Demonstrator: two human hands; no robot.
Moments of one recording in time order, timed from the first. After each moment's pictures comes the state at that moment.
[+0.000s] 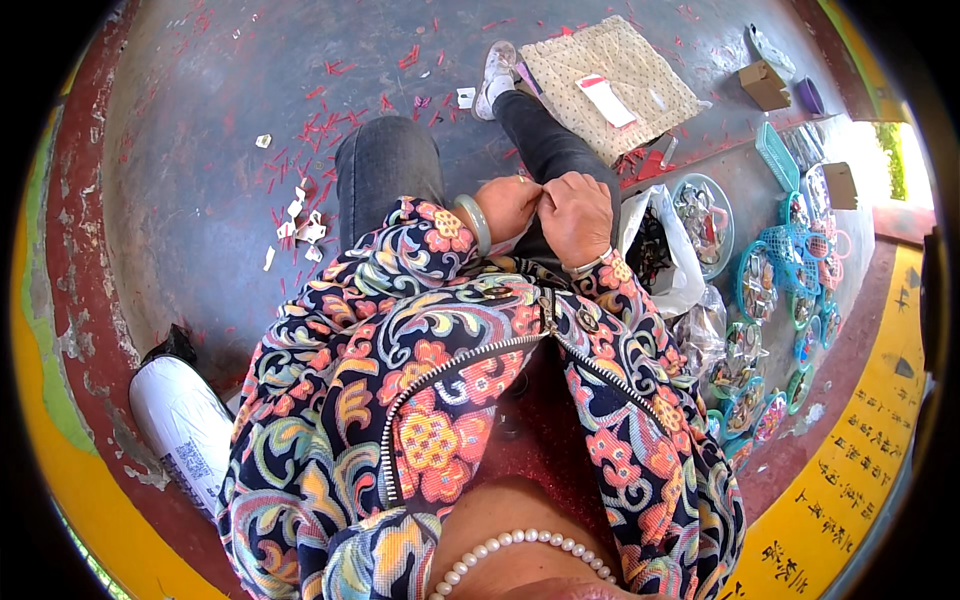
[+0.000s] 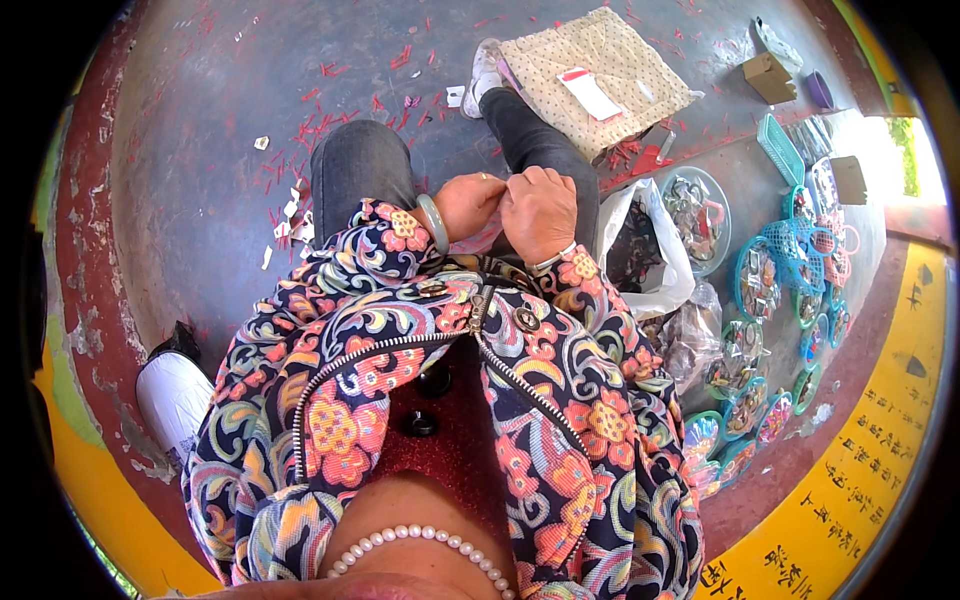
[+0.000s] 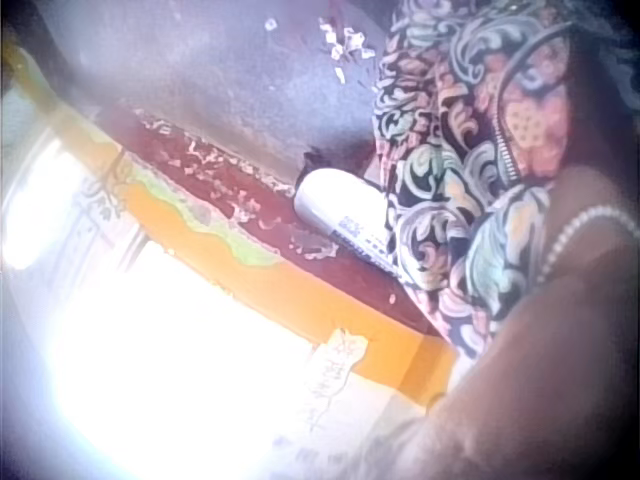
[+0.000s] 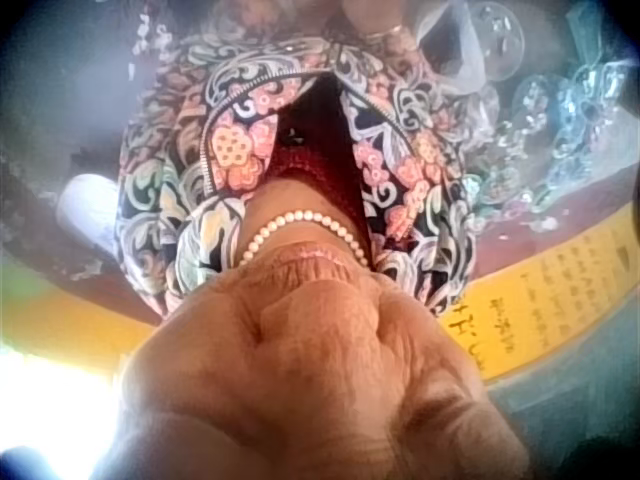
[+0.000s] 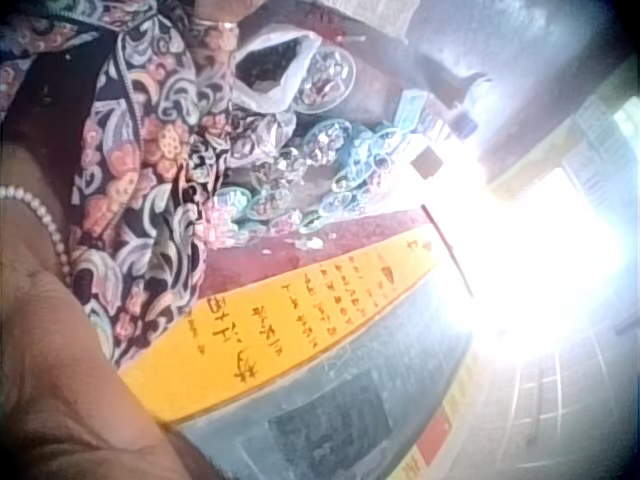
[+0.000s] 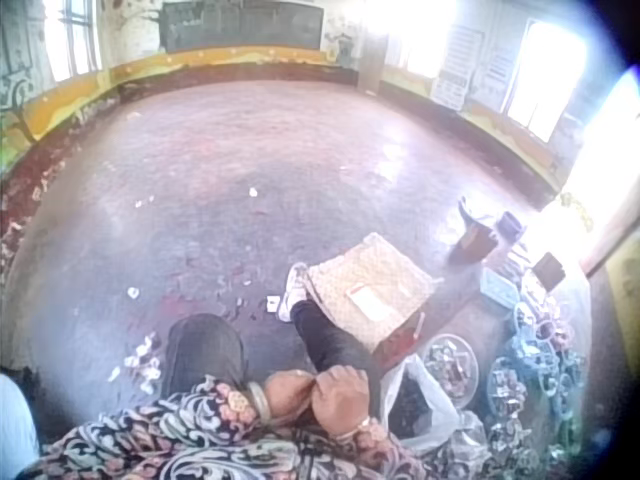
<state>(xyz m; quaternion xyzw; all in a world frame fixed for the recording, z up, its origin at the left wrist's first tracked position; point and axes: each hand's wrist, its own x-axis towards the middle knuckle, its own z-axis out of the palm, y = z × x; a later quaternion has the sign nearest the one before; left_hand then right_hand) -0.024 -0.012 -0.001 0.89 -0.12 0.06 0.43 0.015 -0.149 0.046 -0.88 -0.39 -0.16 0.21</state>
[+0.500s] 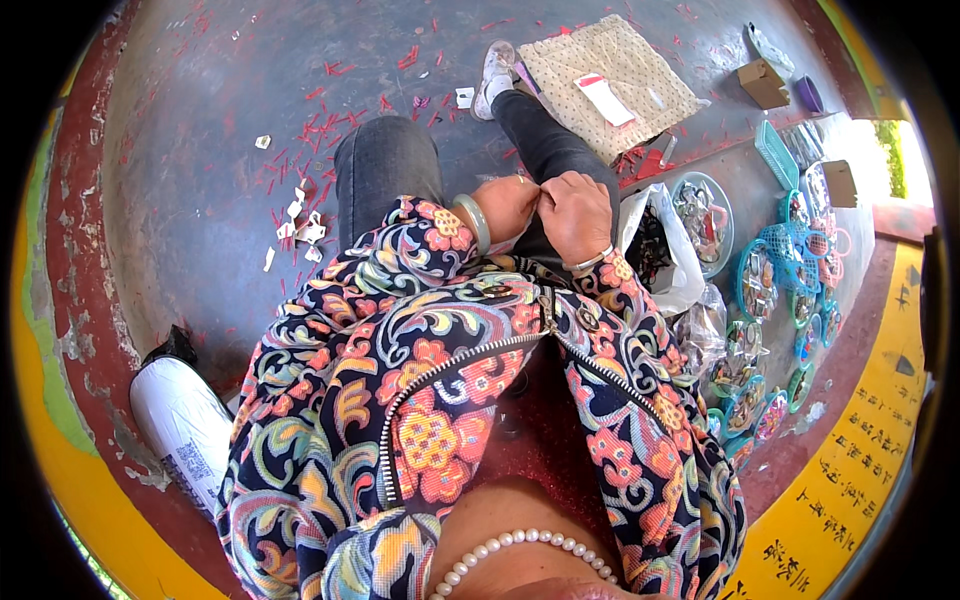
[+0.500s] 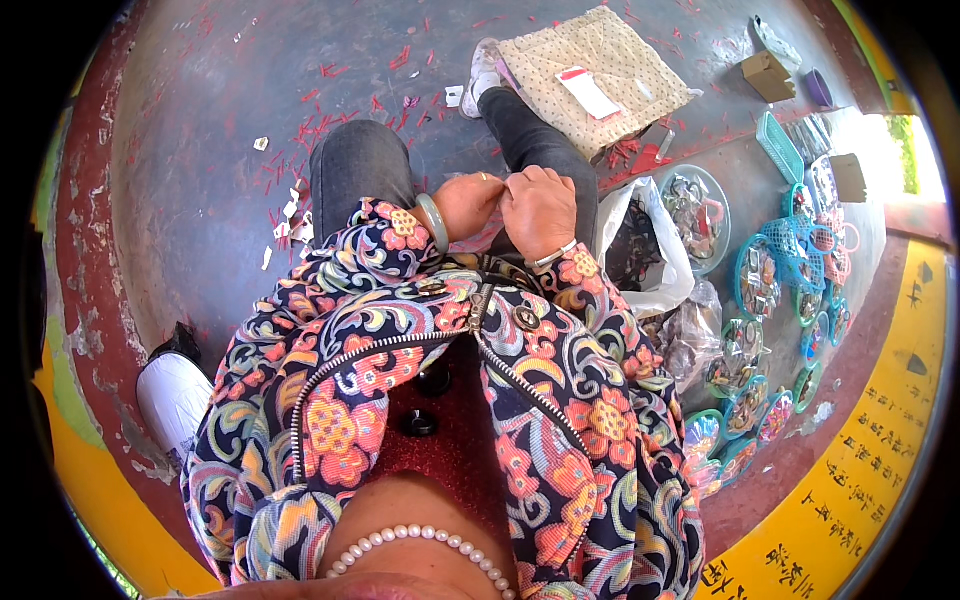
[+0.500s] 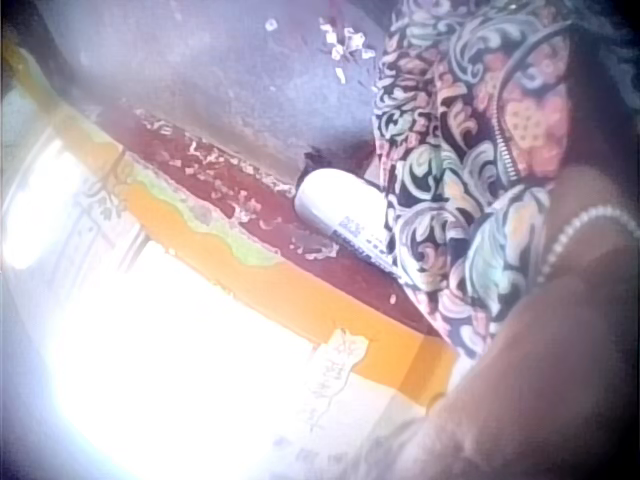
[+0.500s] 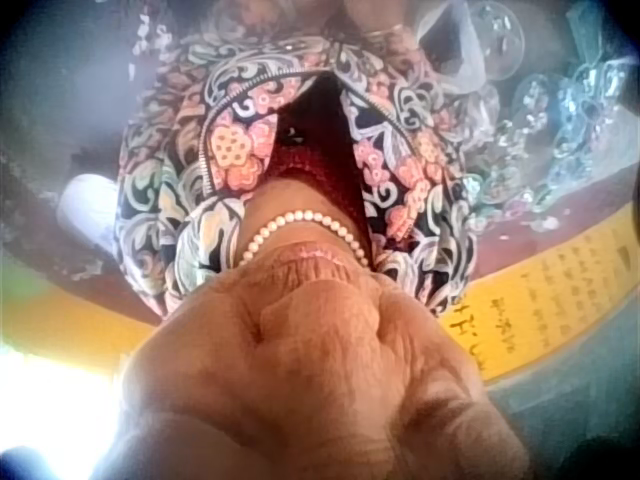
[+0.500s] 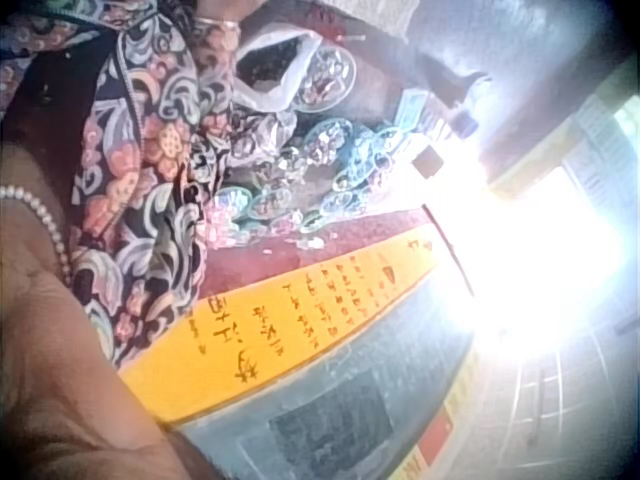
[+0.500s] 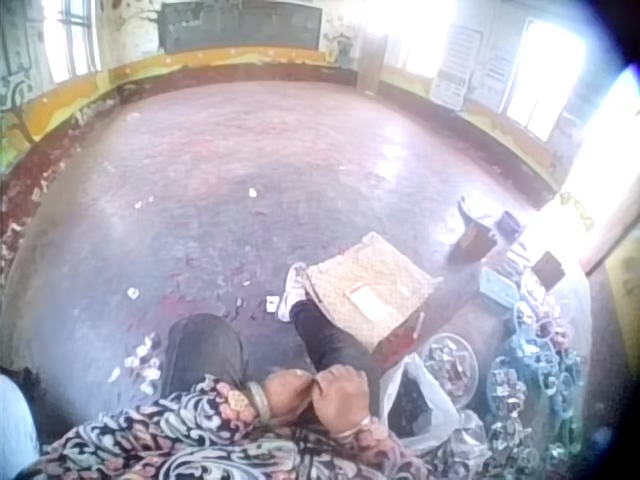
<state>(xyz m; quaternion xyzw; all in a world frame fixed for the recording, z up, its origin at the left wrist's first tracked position) -0.024 -0.012 -0.001 0.92 -0.11 0.00 0.36 0.015 -0.151 0.047 -0.89 -0.38 -0.12 0.20</state>
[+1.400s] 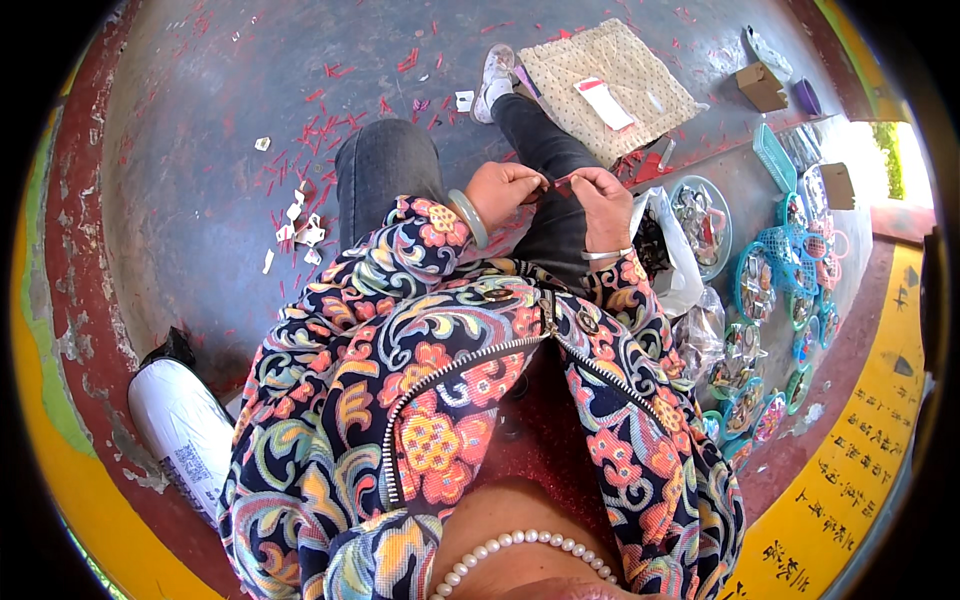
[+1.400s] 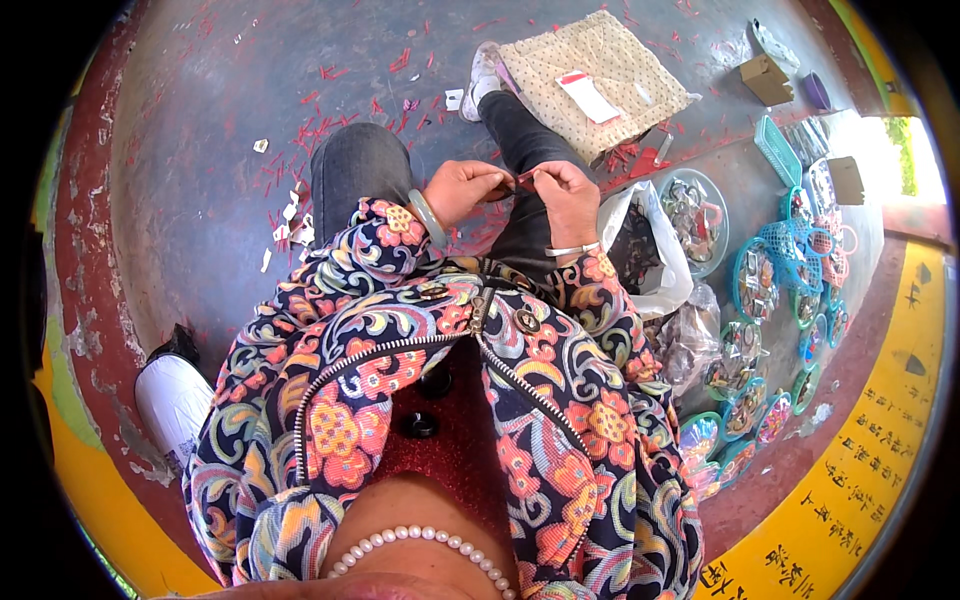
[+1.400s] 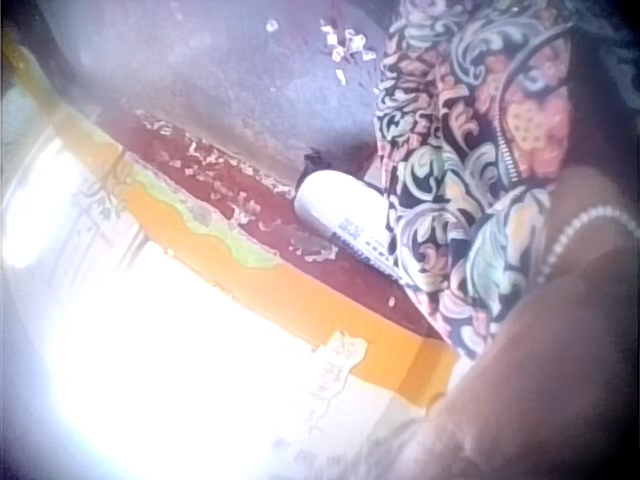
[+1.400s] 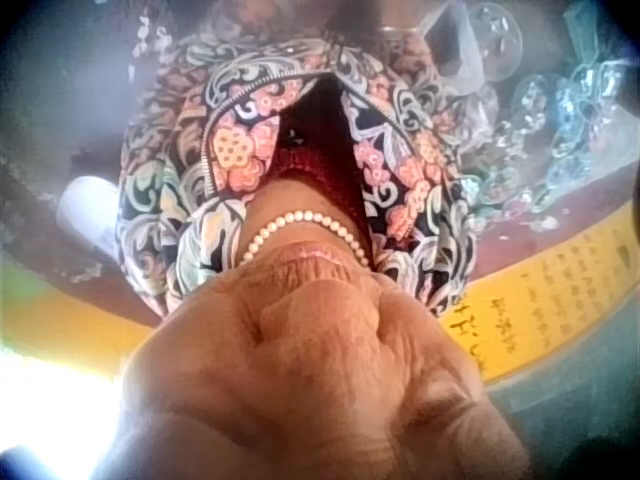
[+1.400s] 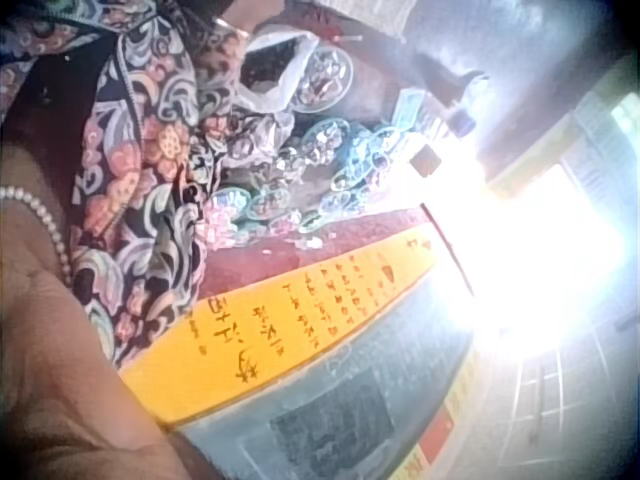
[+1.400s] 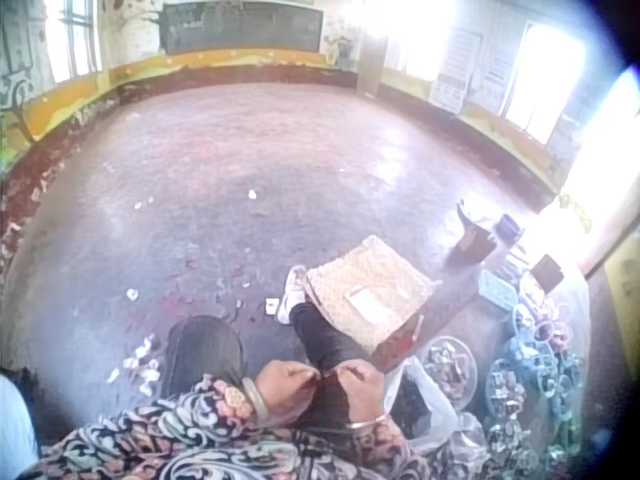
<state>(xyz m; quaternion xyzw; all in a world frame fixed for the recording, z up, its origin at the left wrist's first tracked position) -0.015 -0.008 -0.009 0.60 0.09 -0.09 0.79 0.035 -0.166 0.035 -0.67 -0.05 0.15 0.72</state>
